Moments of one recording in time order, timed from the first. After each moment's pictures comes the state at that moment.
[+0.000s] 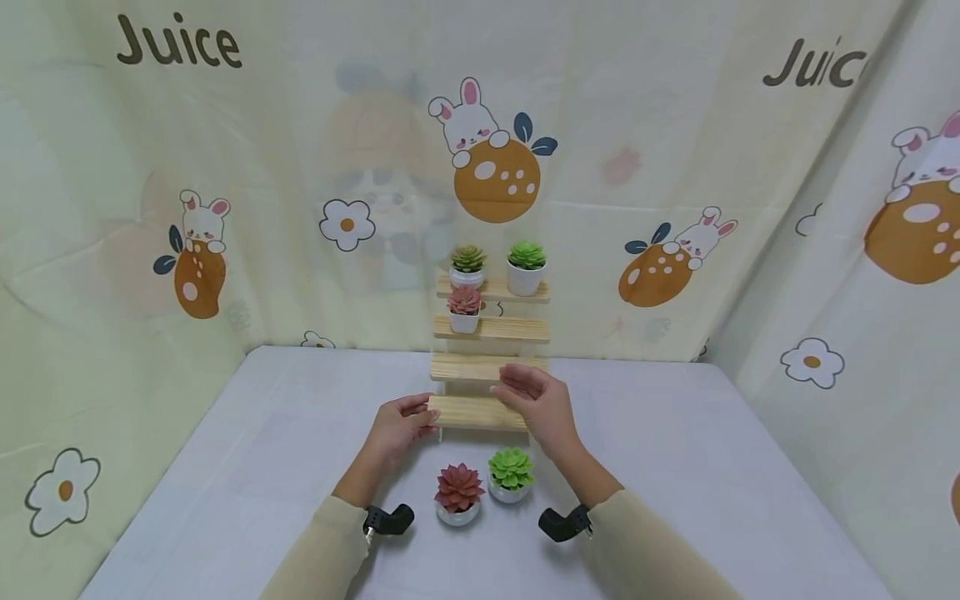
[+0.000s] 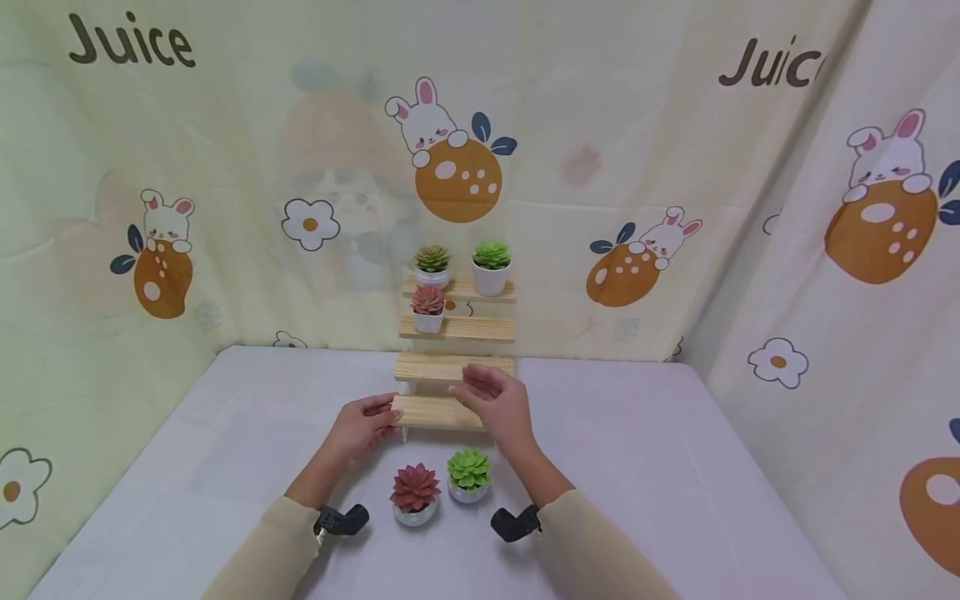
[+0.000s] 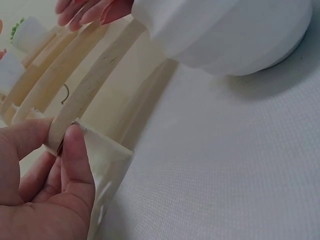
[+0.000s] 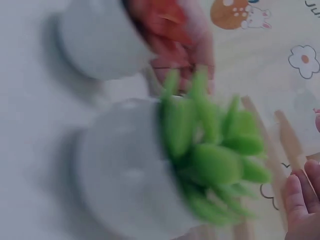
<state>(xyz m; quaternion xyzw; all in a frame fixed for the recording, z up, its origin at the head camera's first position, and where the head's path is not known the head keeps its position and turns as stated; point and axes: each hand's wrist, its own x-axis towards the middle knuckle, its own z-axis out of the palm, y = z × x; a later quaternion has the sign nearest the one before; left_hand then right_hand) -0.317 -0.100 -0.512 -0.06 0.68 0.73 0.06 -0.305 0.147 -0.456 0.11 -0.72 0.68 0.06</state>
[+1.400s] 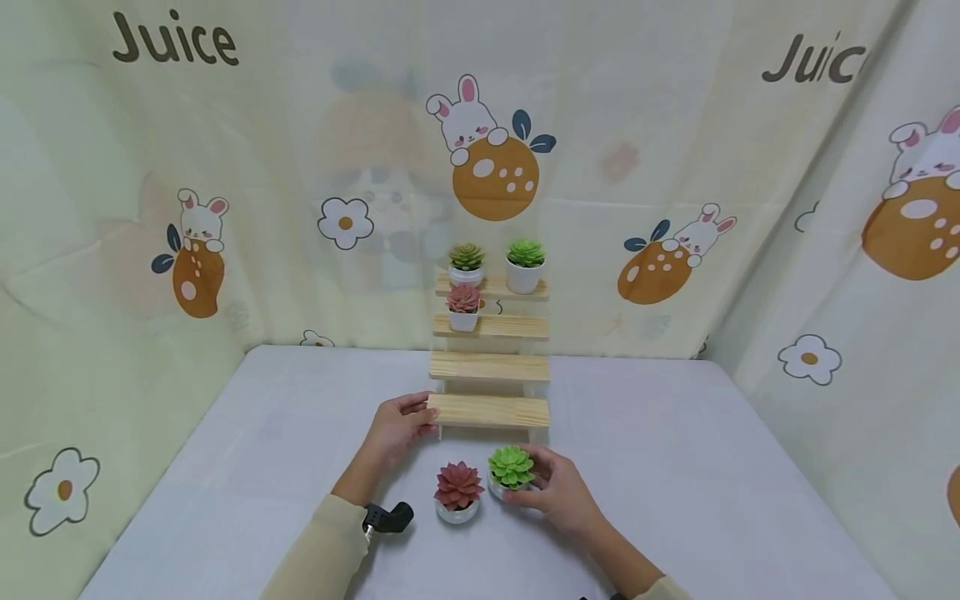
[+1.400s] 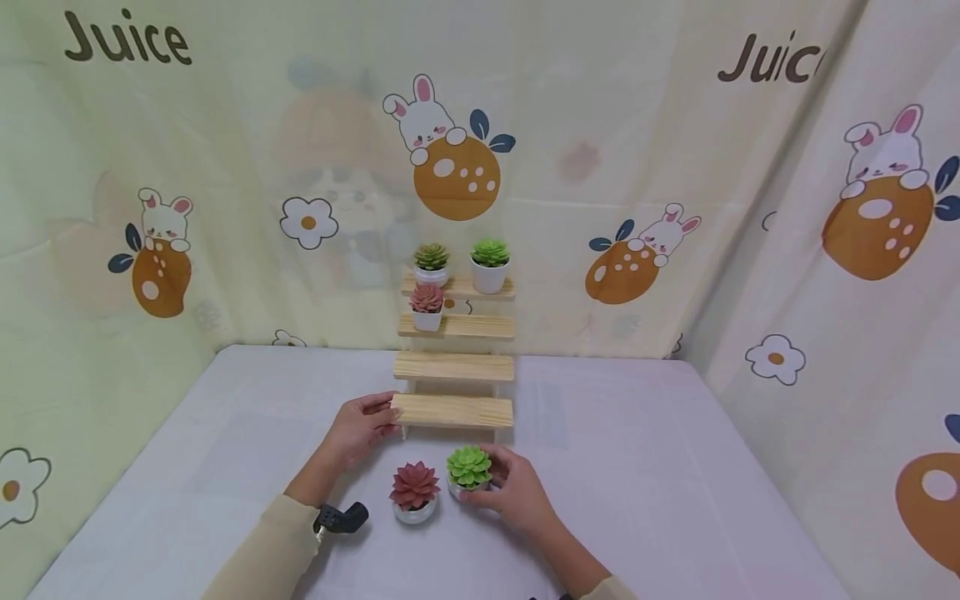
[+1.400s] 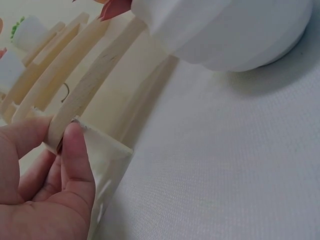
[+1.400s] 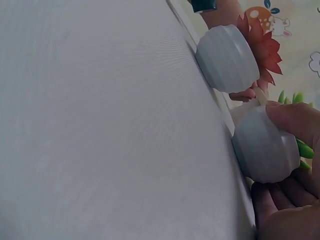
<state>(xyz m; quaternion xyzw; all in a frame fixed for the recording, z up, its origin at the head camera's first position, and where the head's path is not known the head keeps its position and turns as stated) -0.313 -0.100 -0.508 -0.06 0.67 0.74 0.06 -0.232 0.181 -0.525 0.14 -0.76 0.62 -0.08</state>
